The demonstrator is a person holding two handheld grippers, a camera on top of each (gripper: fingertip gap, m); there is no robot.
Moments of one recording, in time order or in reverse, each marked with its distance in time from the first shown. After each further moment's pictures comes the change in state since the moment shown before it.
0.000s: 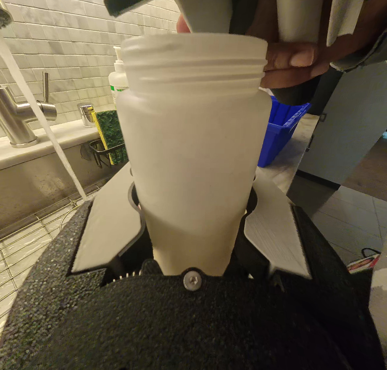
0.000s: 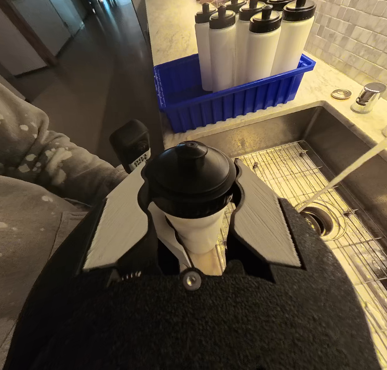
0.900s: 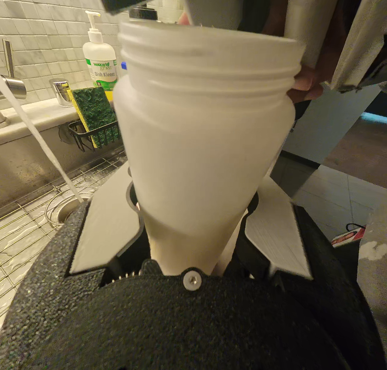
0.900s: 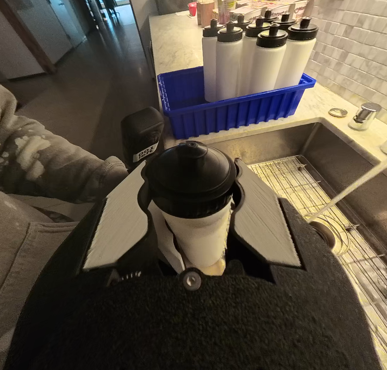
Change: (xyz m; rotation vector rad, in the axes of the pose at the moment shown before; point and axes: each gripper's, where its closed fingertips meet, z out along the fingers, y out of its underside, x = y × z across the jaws) left arm 0.012 0.015 -0.011 -0.113 0.074 -0.019; right arm -0.020 0.013 0.011 0.087 0.018 -0.070
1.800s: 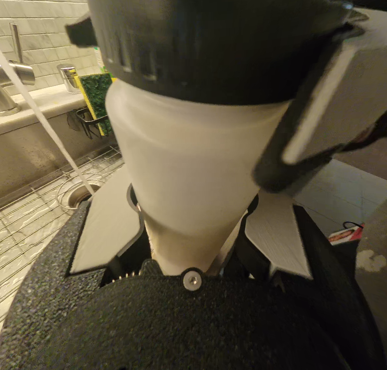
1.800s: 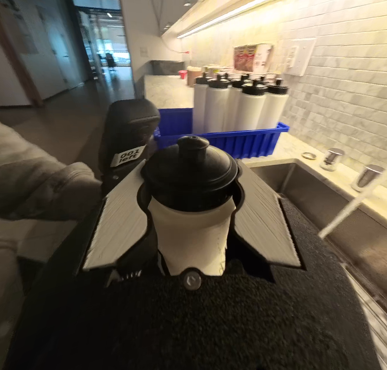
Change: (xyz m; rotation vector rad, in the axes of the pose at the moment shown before) left arm -0.002 0.005 -0.005 -0.063 -0.059 -0.007; right arm 0.000 0.008 0.017 0.263 0.084 -0.119
